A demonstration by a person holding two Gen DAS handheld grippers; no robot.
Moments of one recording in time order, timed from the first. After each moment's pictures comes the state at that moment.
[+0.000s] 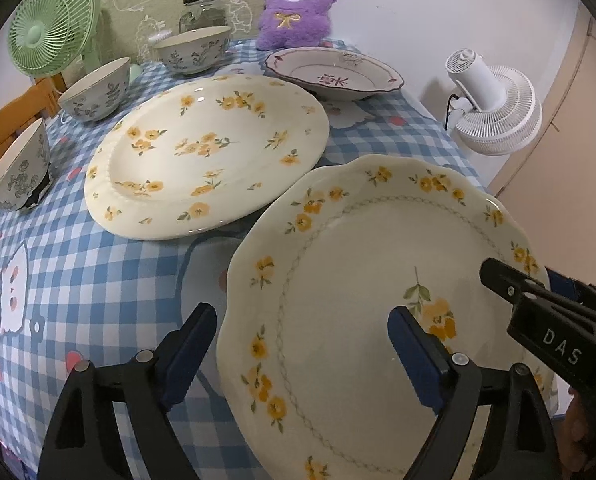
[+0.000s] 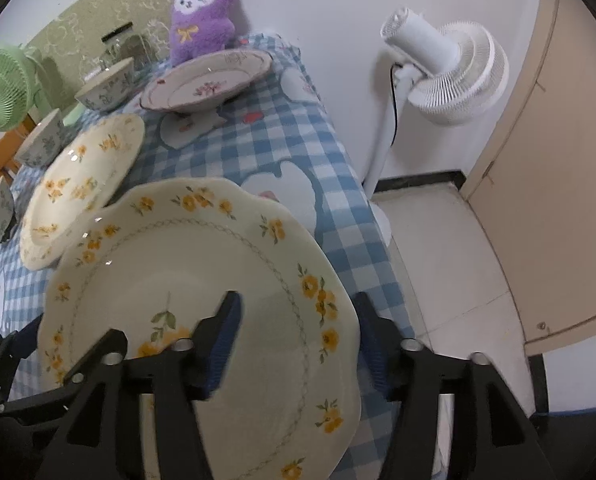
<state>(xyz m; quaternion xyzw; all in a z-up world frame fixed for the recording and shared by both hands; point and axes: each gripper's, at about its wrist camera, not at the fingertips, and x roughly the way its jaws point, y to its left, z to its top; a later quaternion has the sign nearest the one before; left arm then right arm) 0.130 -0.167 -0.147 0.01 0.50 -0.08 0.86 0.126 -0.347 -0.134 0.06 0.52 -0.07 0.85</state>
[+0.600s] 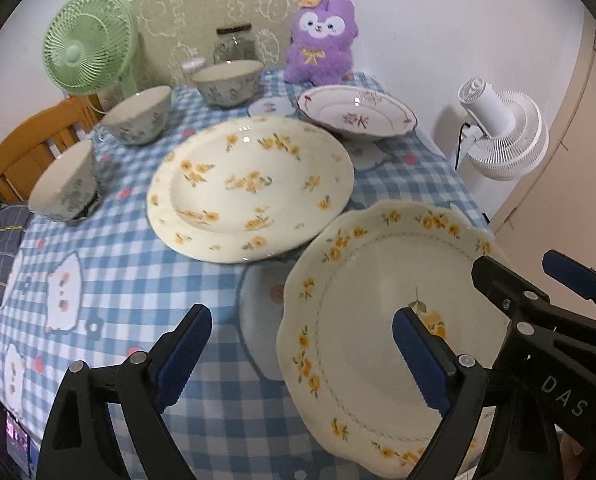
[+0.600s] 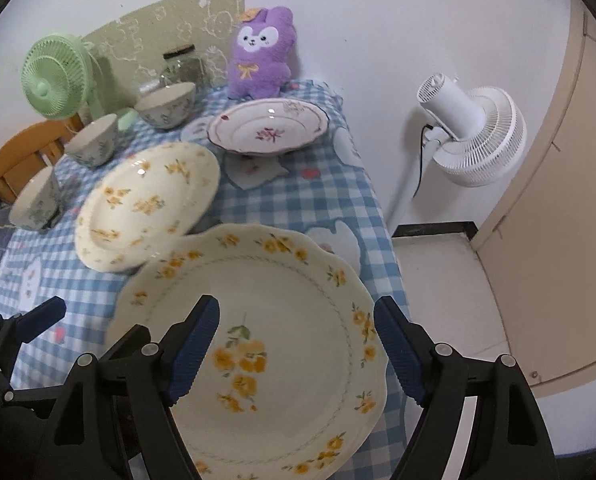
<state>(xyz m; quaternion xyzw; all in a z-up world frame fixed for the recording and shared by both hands) 0.112 -0.152 -0.095 0.01 0.47 -0.04 0.88 0.116 -0.308 -0.074 0.02 0.48 -0.02 0.88</state>
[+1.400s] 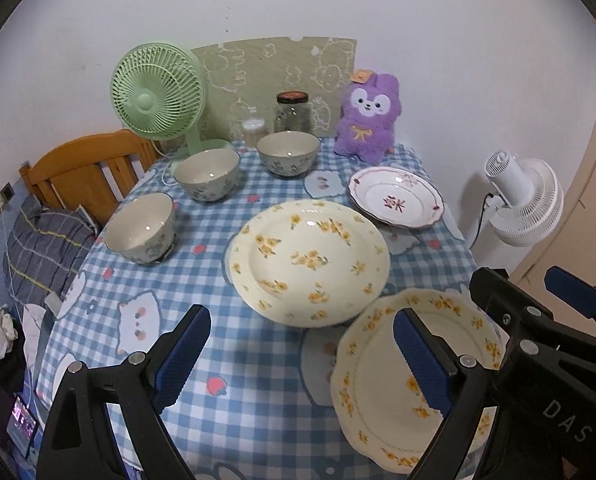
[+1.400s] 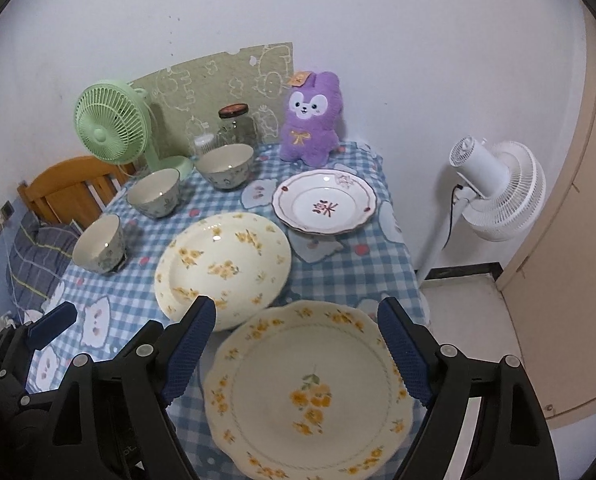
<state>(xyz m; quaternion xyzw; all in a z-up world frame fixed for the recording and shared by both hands) 0.103 -0.118 -0.011 -0.01 0.40 0.03 0.91 0.123 -0.269 0.013 0.03 0.42 0.04 0.91</state>
